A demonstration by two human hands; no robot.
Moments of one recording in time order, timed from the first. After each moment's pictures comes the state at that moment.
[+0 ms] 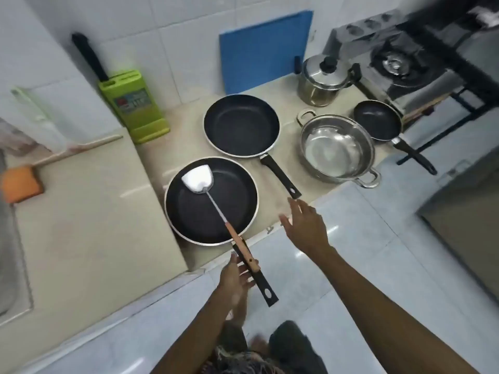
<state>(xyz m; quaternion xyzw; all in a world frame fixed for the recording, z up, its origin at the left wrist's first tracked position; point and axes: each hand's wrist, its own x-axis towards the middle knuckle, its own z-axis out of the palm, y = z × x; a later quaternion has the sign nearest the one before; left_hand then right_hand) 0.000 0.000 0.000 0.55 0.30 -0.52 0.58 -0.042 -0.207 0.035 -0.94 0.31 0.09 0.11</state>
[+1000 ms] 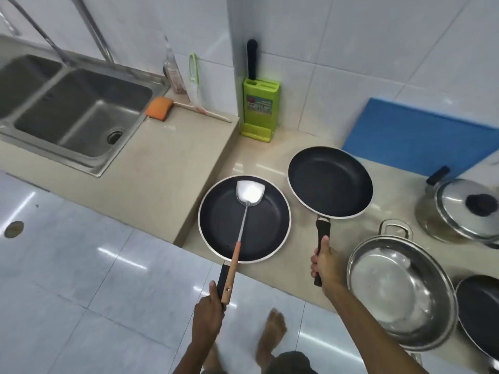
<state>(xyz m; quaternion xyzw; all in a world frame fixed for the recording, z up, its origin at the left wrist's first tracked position) -0.071 -0.119 -0.024 0.83 0.39 -0.21 0.34 0.099 -0.366 0.003 -0.69 0.37 0.19 0.60</state>
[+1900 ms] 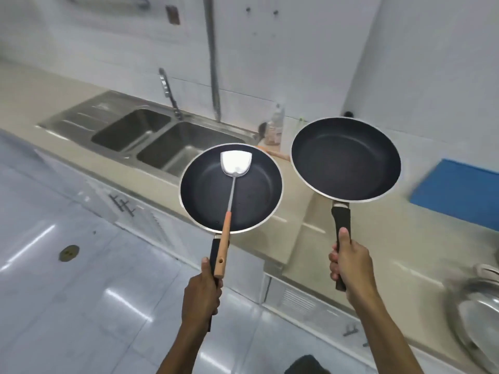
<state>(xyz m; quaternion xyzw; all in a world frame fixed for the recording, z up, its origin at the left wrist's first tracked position) -0.129 0.190 0.127 0.71 0.44 0.01 0.54 -0.003 -0.073 0.176 -0.77 0.15 0.07 0.61</state>
